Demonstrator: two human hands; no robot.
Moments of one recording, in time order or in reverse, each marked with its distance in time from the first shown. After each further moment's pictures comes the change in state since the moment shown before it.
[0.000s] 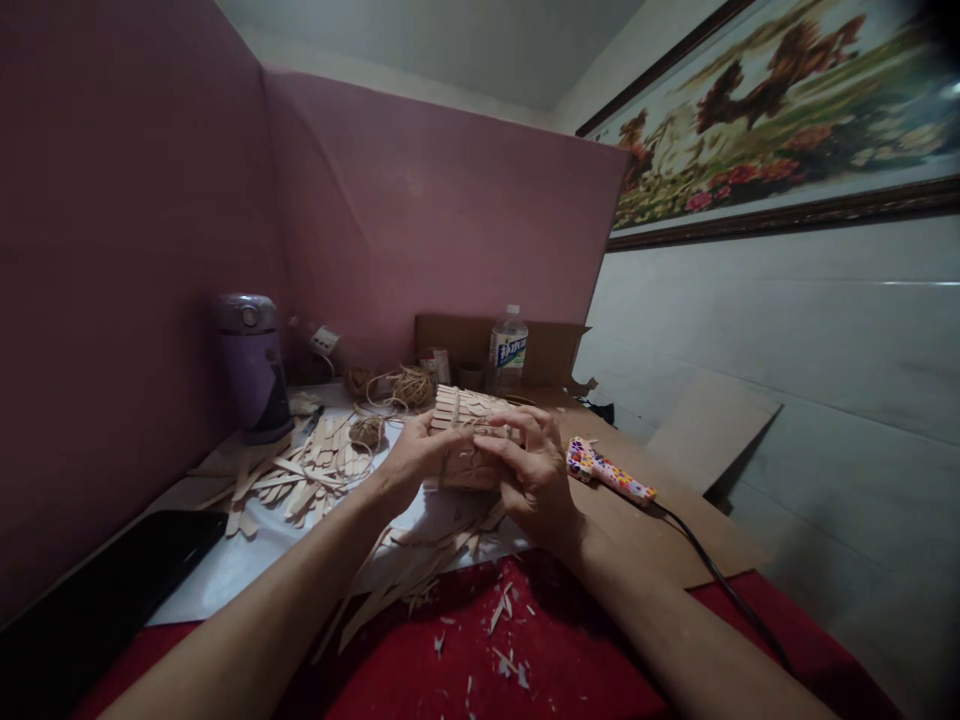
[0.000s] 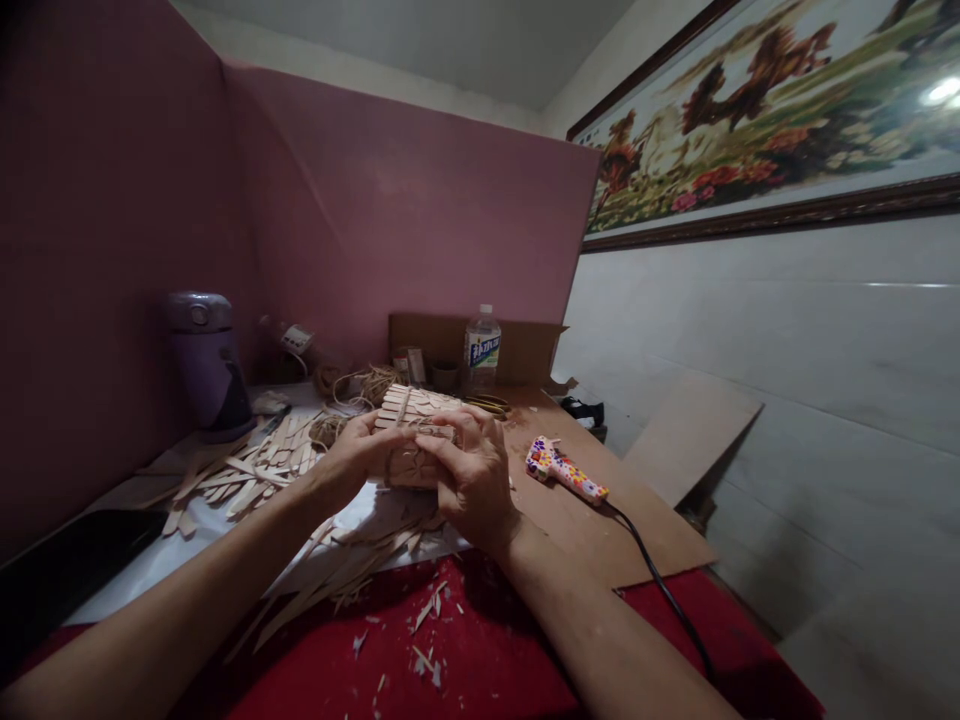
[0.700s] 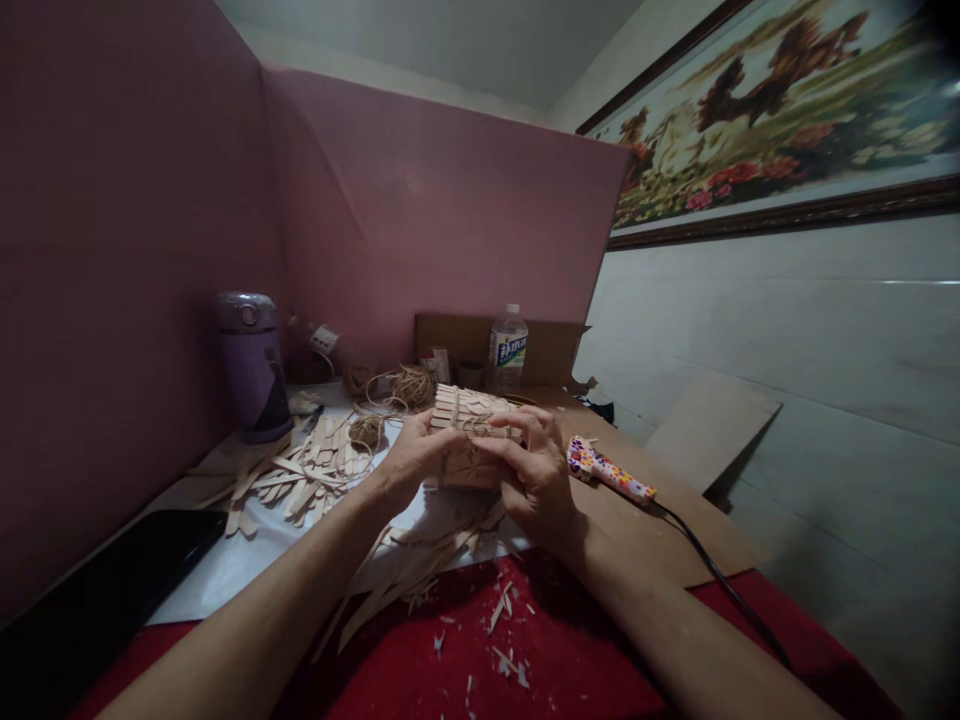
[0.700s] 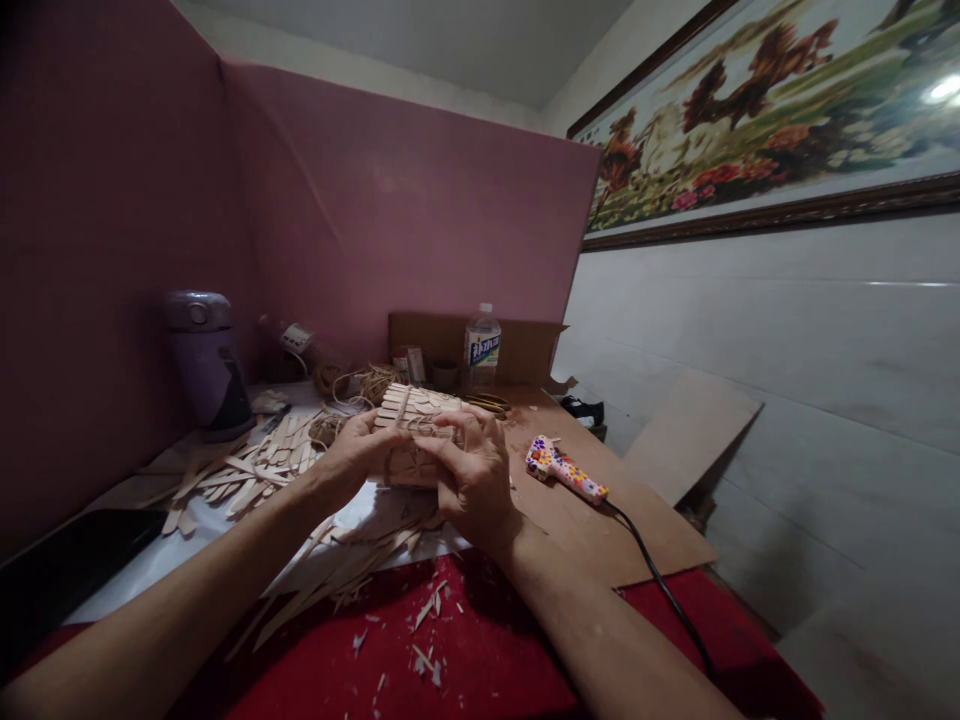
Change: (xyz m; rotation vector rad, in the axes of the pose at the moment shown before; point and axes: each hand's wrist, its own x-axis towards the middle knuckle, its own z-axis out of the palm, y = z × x) left_hand 0.001 -0.003 -0.002 0.025 0.015 0.010; right_hand 0.000 -0.002 -0.001 0.017 0.015 -0.005
